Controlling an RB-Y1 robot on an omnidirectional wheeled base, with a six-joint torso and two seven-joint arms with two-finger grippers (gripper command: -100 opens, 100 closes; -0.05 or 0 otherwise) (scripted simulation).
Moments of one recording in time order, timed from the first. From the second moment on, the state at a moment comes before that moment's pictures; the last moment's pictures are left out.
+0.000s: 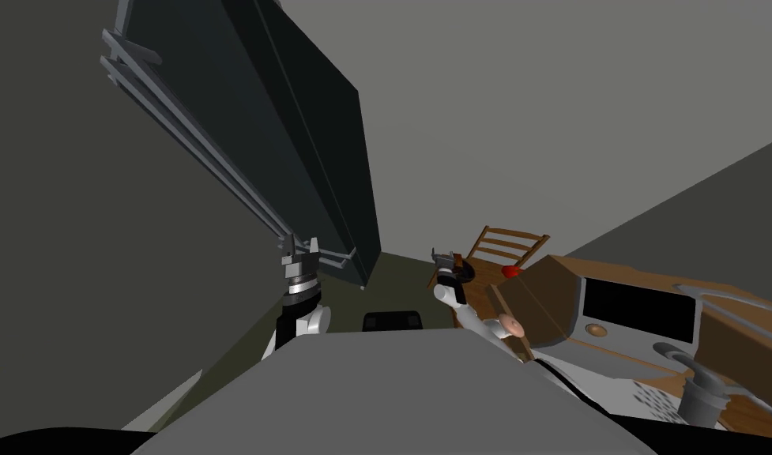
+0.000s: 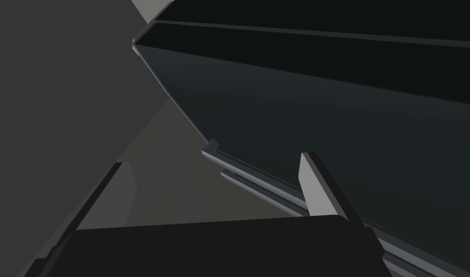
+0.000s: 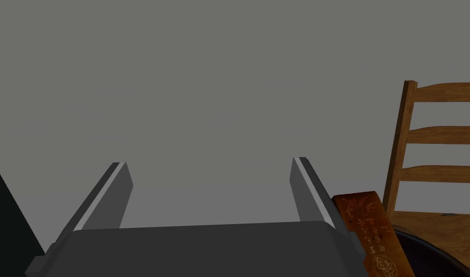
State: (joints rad) left arm 0.54 0.01 -0.02 -2.23 0.05 -0.61 -0.01; right arm 0.00 -0.32 0.25 -1.15 -1.02 -0.73 -1.00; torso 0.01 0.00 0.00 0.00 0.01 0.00
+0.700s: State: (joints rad) left arm 0.54 0.01 -0.02 -2.23 0.05 -0.61 -0.01; right arm 0.10 -0.26 0.17 -1.32 -1.07 -0.69 -0.86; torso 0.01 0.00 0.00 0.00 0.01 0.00
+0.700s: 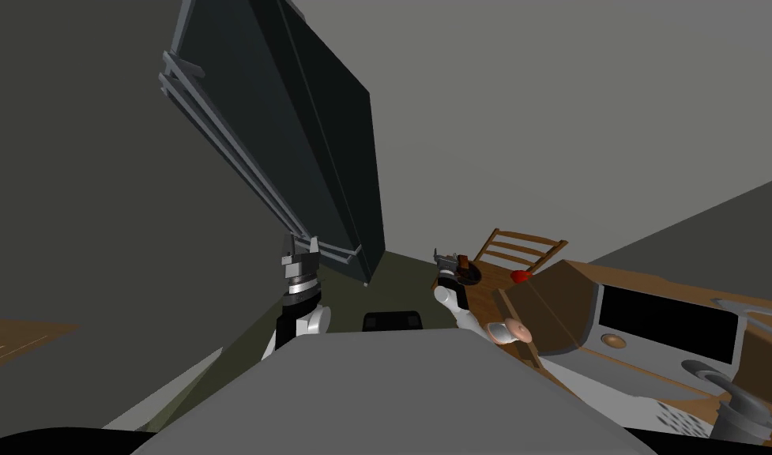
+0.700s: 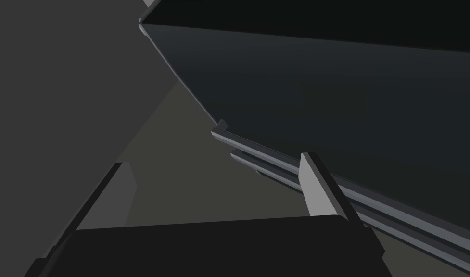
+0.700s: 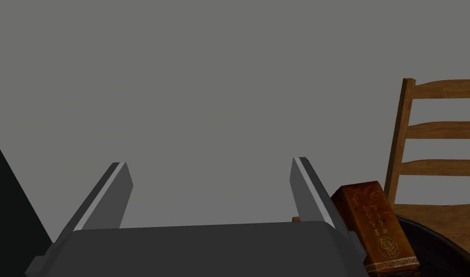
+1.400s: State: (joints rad) left arm 0.54 0.01 -0.02 -2.23 0.05 -0.61 -0.01; right arm 0.13 -0.24 0.15 -1.37 -1.08 -0.67 -0.82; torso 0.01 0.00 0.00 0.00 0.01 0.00
